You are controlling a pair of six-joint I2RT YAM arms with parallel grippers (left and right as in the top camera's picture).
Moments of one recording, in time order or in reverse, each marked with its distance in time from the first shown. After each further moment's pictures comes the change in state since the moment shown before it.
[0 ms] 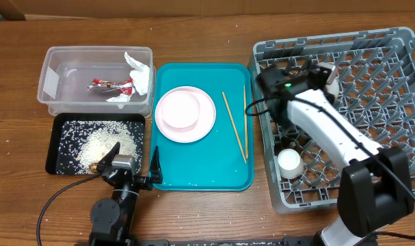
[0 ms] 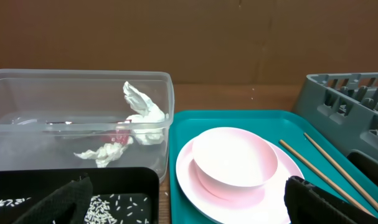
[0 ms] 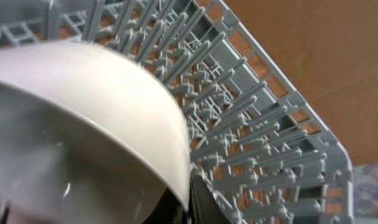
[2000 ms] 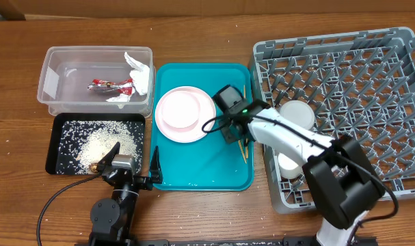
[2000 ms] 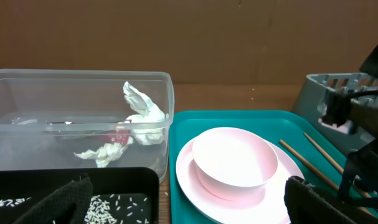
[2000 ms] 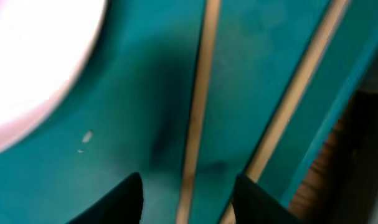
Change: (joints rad) left arm 0.000 0.000 0.000 0.000 0.000 0.000; right arm 0.209 0.129 -0.096 0.505 -0.972 -0.748
